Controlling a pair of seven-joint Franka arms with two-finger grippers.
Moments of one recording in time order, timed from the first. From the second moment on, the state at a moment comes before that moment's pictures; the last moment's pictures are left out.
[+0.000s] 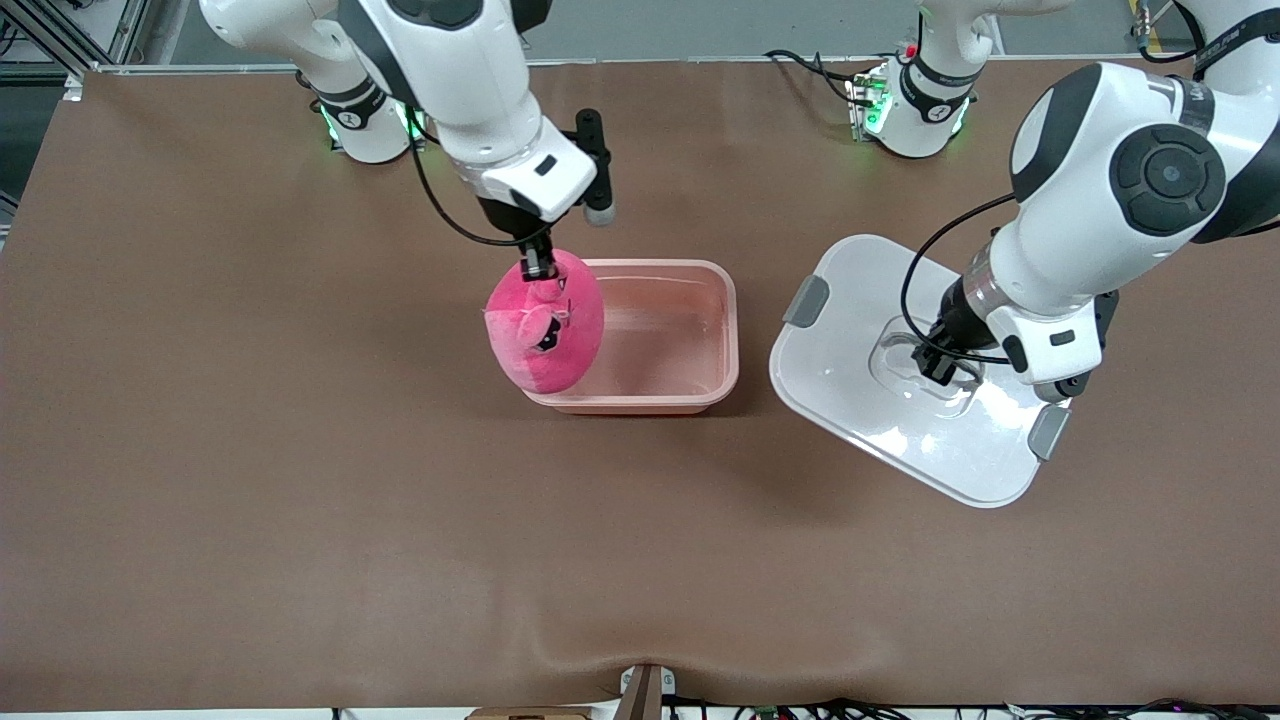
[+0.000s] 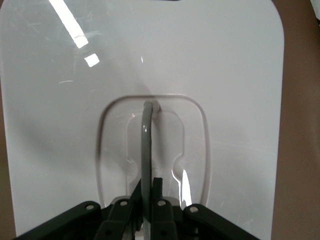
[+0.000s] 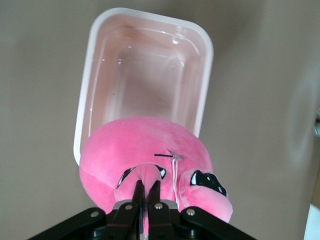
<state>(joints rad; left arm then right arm) -0.05 0.26 -0.31 -1.50 0.04 1.72 -1.37 0.77 0.22 -0.07 -1.52 0.02 1.84 -1.08</state>
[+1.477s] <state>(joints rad) 0.05 0.31 -0.31 -1.52 -0.12 1.64 -1.22 0.81 0.25 -0.07 -1.63 0.01 1.93 -1.24</state>
